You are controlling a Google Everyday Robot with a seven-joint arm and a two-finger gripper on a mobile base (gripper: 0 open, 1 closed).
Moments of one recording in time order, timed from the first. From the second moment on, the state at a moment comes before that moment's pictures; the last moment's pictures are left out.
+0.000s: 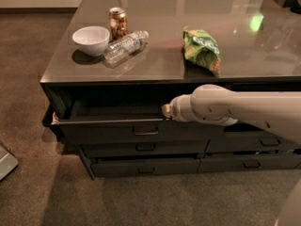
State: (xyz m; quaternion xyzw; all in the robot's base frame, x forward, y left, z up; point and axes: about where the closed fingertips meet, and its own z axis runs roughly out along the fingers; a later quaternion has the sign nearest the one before) arm 0.644 -0.071 0.677 -0.18 0.90 0.15 0.36
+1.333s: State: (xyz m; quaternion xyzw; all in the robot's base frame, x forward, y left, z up) arm 0.649 -0.083 0.664 -0.30 0.86 0.11 0.39
